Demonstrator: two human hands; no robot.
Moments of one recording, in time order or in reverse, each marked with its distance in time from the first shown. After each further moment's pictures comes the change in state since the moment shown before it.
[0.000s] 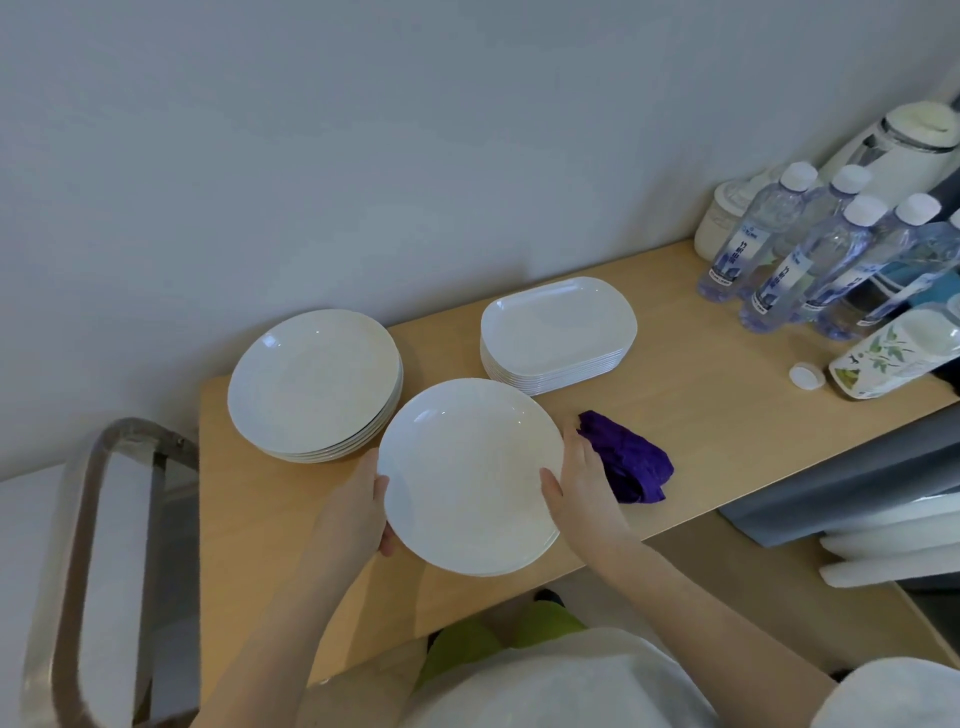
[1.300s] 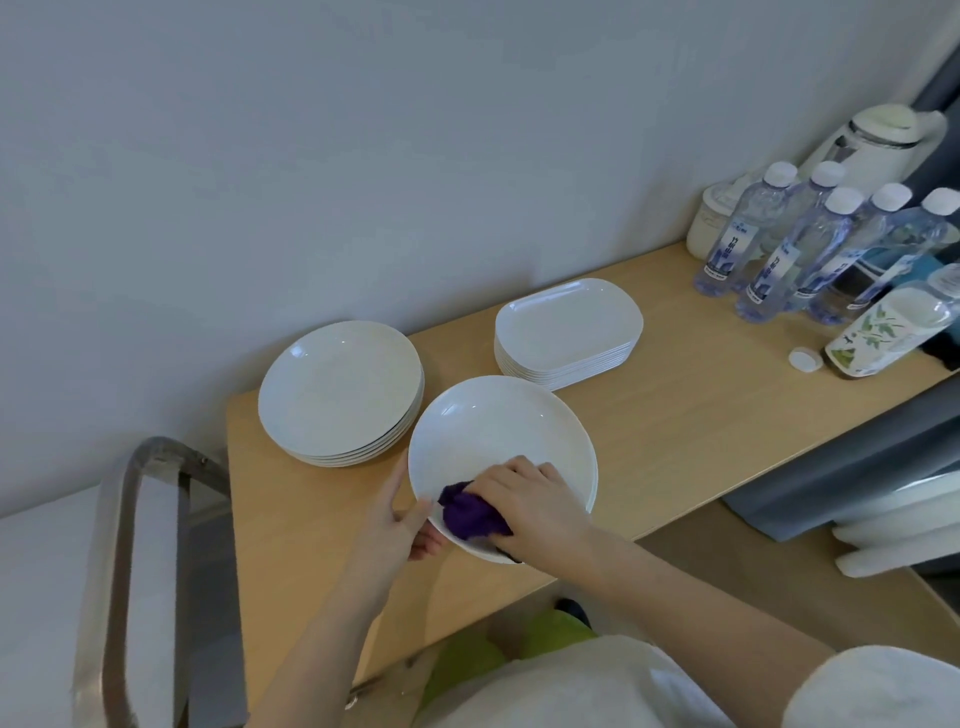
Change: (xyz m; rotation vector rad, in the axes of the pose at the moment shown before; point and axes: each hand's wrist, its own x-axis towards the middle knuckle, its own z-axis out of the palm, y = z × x) left_hand -0.034 -0.006 -0.005 -0.496 -0.119 0.028; right_hand -0.019 -0.046 0.043 -0.486 -0.175 -0.531
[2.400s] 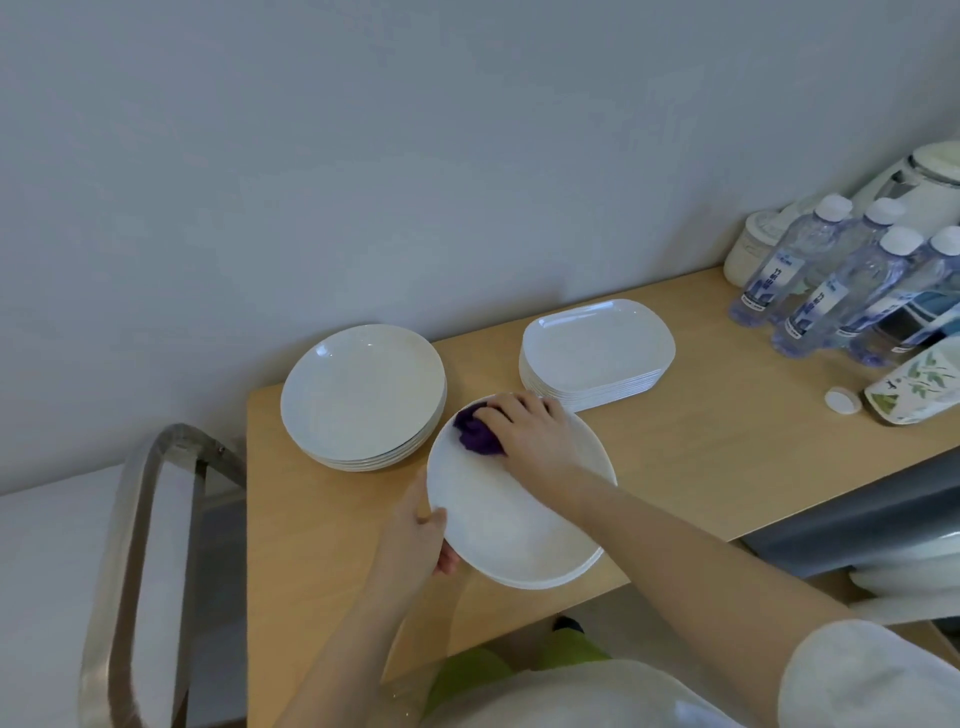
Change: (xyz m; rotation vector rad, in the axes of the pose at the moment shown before) left_hand 0.013 0.001 0.008 0.072 0.069 -0.038; right_hand 0.079 0.027 -0.022 -0.207 0.159 0.031
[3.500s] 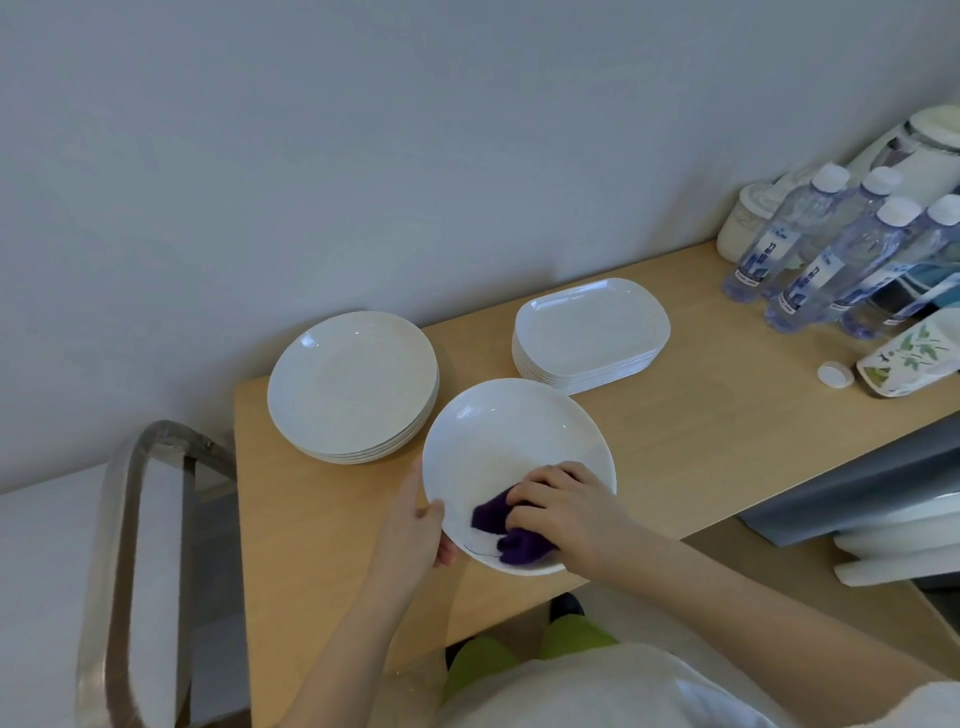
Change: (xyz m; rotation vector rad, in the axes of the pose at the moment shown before) left_hand -0.001 0.000 0.002 0.000 -0.031 0.023; right_hand -0.088 0.001 -0.014 0.069 -0.146 -0.304
